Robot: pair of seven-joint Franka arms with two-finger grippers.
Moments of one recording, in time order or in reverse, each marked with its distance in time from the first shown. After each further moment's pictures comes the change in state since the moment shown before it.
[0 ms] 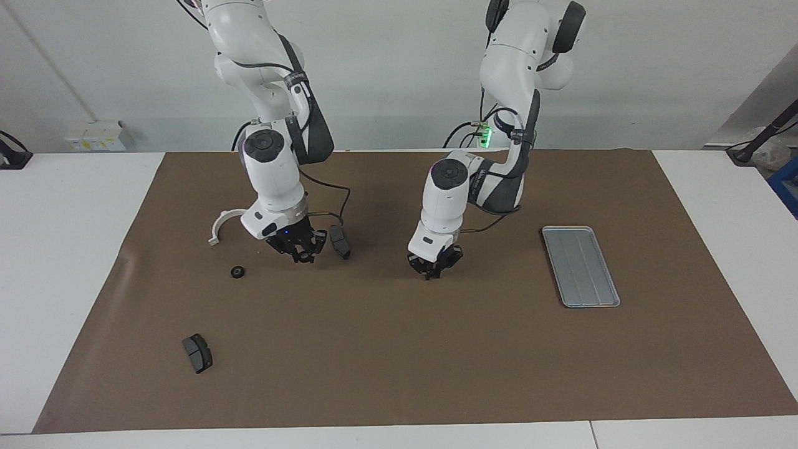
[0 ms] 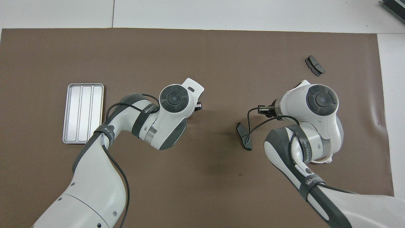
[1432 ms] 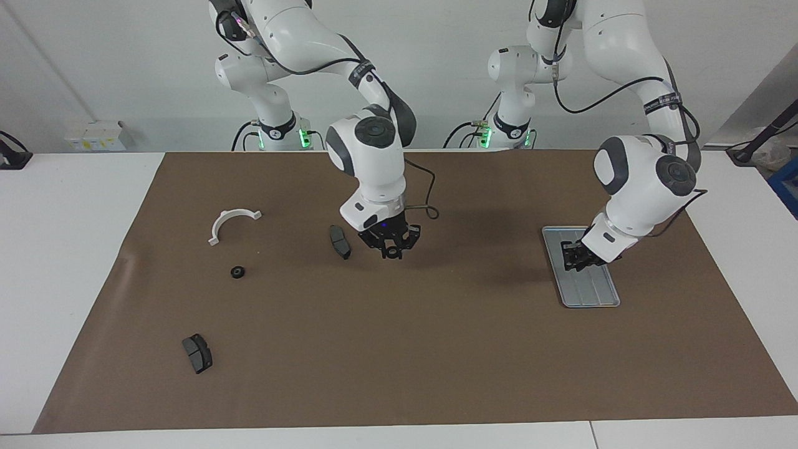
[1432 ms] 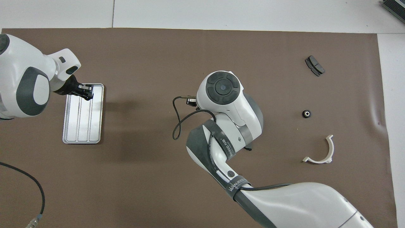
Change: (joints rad) left arm 0.552 -0.111 0.009 -0.032 -0.141 -0.239 0.965; right arm 0.357 0.391 0.001 0.604 -0.033 -0.205 0.476
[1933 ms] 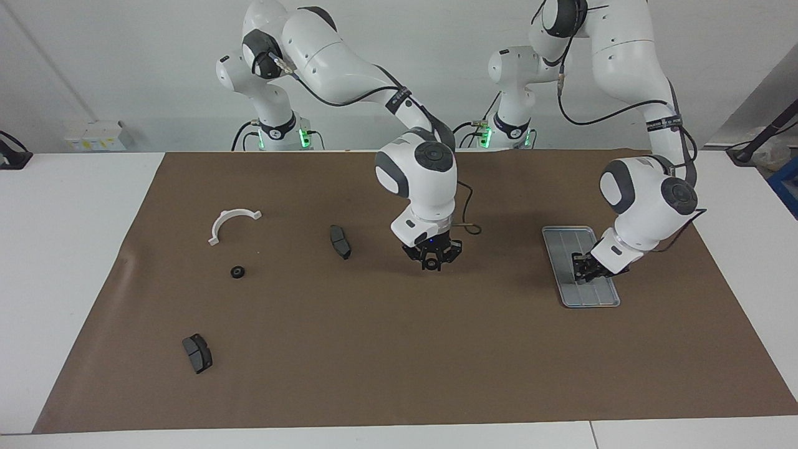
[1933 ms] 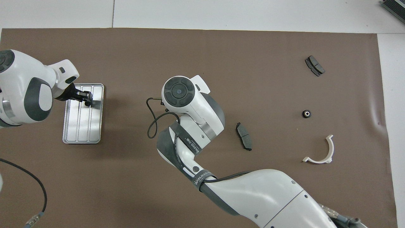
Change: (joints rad) left arm 0.014 0.024 -0.002 -0.044 0.000 0.065 0.039; right arm 0.067 0.130 0.000 0.138 -0.017 0.005 0.056
